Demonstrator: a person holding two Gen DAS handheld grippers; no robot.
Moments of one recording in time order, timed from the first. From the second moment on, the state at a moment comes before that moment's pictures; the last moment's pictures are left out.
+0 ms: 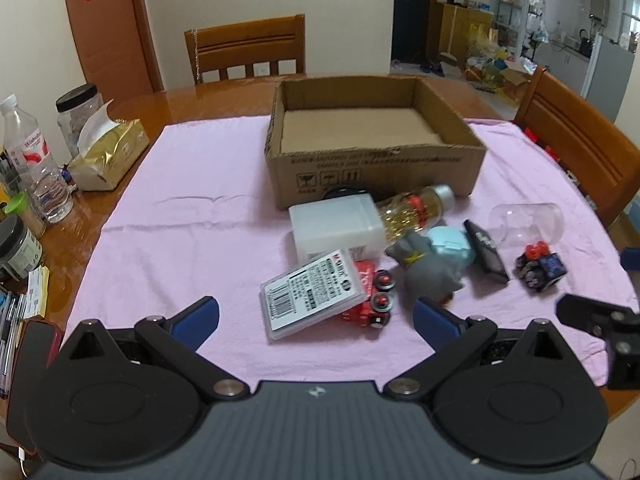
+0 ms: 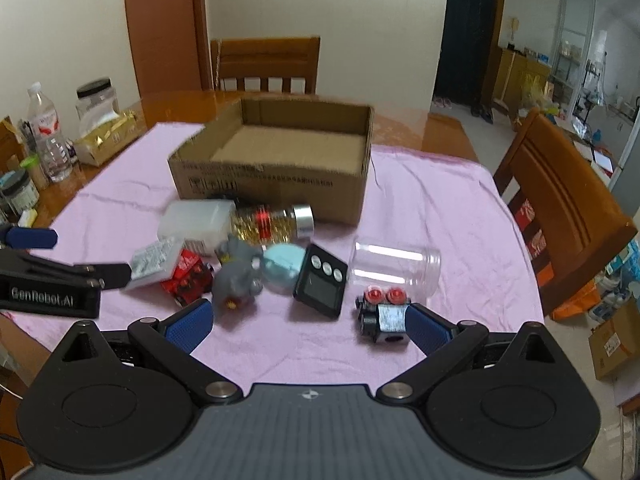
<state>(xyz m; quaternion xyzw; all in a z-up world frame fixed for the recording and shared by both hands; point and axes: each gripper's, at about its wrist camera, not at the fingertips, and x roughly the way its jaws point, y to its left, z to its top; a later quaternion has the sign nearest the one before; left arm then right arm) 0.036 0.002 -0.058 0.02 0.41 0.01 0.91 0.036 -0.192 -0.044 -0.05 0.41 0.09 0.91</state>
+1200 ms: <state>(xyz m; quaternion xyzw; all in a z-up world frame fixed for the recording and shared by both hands) 0.098 0.049 -0.128 0.01 0.48 0.03 0.88 0.082 -0.187 -0.085 -0.06 0.47 0.08 0.88</state>
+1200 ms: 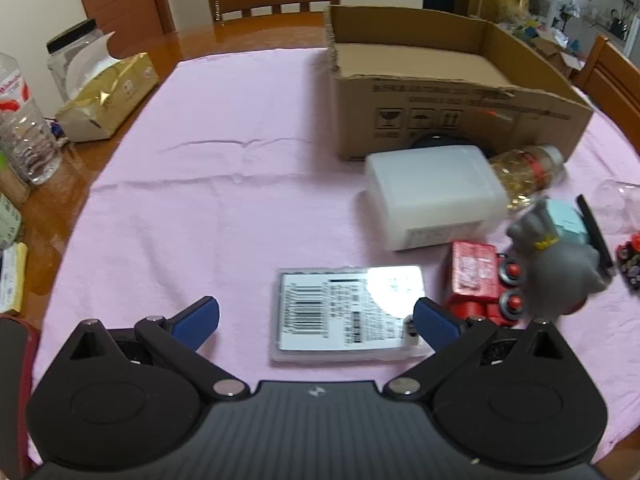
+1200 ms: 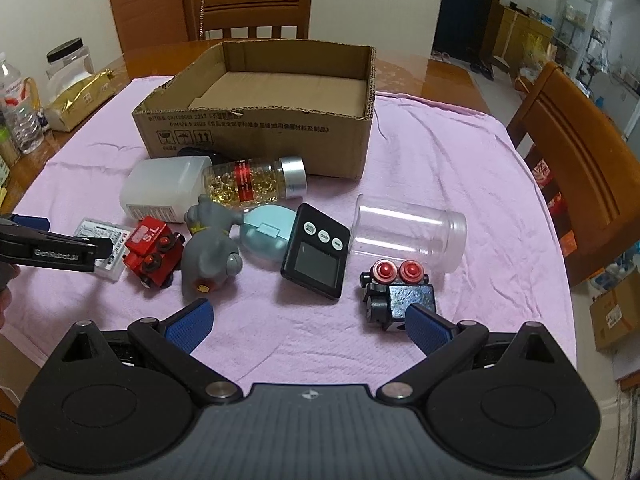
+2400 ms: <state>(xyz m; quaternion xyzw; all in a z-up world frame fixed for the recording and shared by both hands) 0.103 0.046 -0.140 0.01 0.48 -0.03 0.88 0.109 -0.243 -0.148 -0.06 0.47 0.06 0.88</state>
